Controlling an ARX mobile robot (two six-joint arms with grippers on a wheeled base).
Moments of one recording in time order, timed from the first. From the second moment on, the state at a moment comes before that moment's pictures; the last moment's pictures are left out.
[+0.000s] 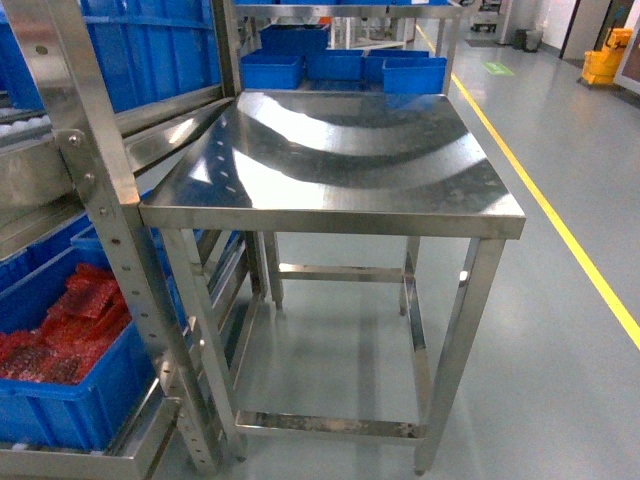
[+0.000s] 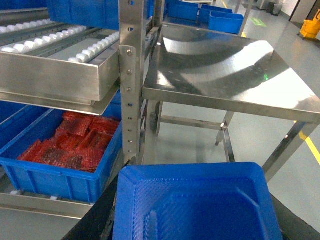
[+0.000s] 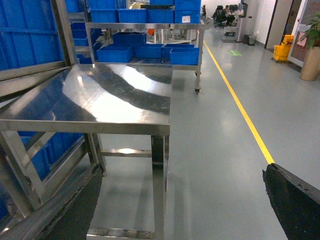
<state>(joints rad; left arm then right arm) -0.21 0.19 0.22 -0.22 -0.22 -0.15 0.00 0.01 0.01 0.00 0.00 0.00</state>
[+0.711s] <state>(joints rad) -0.21 0.19 0.22 -0.22 -0.22 -0.15 0.00 0.01 0.01 0.00 0.00 0.00</state>
